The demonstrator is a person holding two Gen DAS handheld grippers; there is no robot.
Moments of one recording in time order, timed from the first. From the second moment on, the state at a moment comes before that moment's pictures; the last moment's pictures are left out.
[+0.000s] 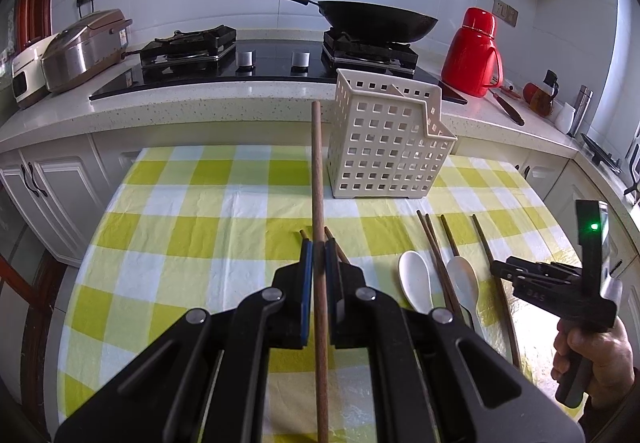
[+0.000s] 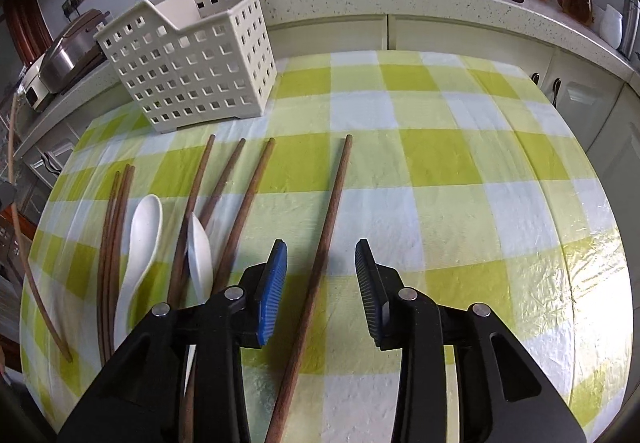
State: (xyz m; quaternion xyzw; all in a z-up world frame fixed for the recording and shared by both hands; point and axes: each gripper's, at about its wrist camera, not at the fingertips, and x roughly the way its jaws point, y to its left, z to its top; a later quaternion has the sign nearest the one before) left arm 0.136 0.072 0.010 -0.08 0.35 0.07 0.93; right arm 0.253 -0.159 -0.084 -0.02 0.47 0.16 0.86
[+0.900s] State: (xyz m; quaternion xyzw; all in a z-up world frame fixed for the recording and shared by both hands) left arm 0.120 0.069 0.029 -0.08 0.32 0.07 0.94; right arm 0.204 -0.187 0.021 0.00 0.36 0.20 0.91
